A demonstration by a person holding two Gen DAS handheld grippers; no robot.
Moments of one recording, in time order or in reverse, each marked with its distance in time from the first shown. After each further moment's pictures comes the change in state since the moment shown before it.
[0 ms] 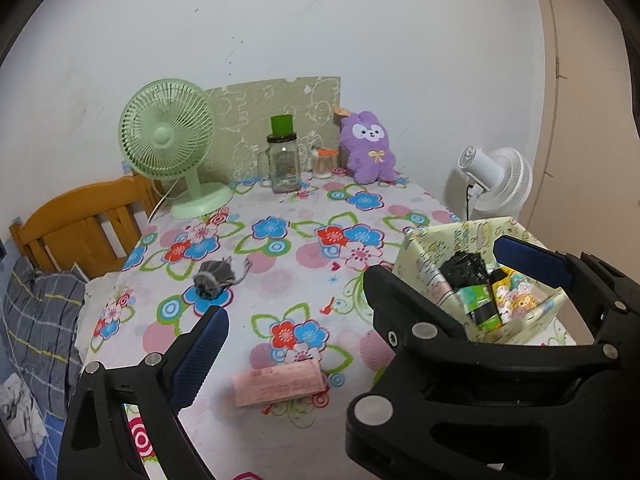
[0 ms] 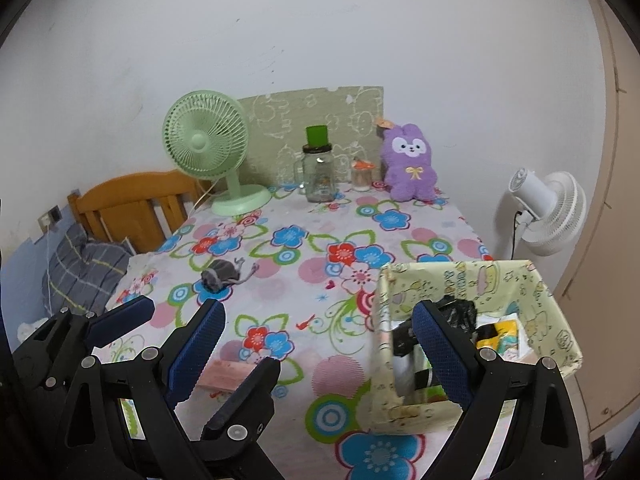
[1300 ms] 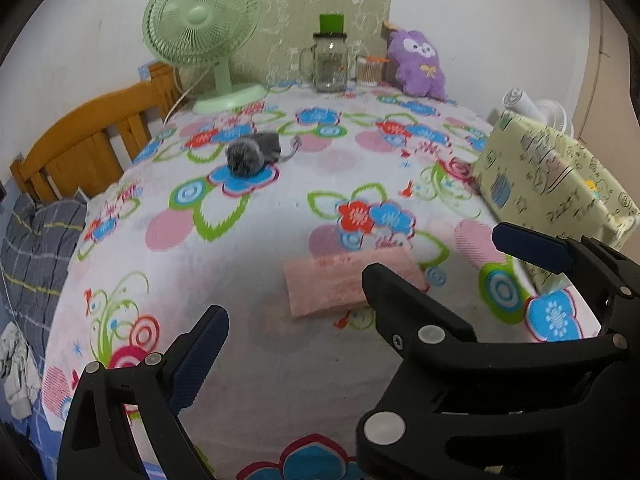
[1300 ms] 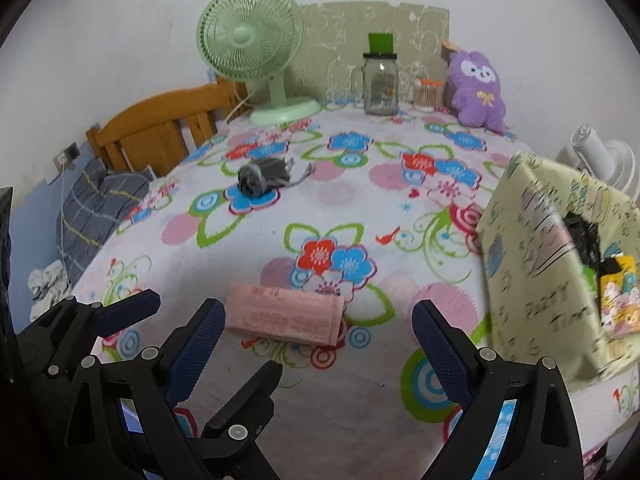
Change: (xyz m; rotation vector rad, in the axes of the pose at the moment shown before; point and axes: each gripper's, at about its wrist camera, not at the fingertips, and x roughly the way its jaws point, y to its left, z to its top) left arm 0.061 0.064 -0.082 -0.079 0.244 0.034; right arm 0.089 0.056 -0.070 -0.069 0.233 0.102
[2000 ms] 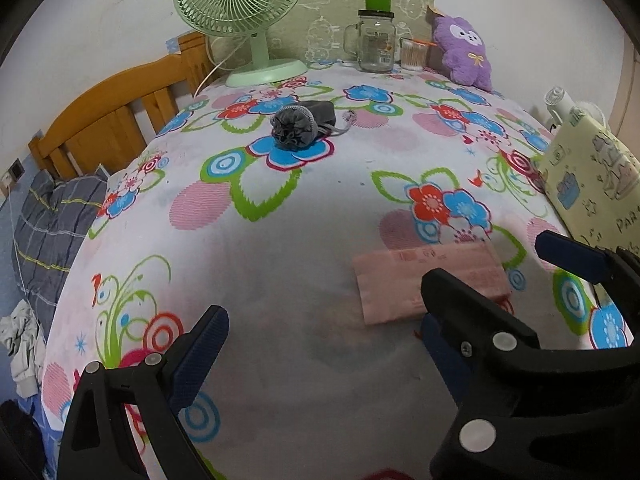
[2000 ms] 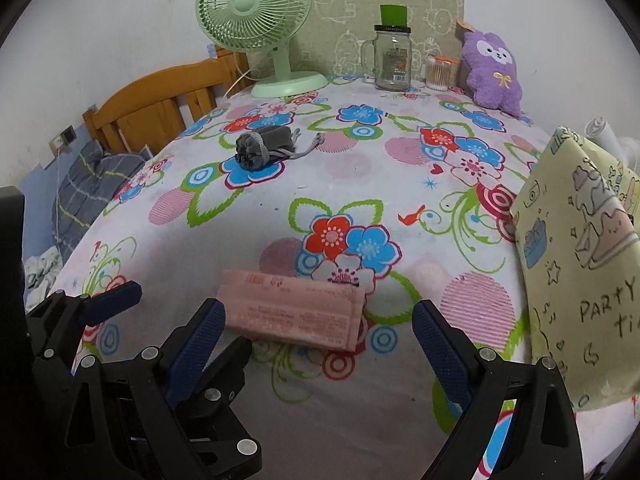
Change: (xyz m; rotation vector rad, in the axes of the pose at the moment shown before) left arm 0.033 0.031 0.003 -0.055 0.041 0.098; right arm 0.036 0.007 0.004 -0.008 0.050 -0.002
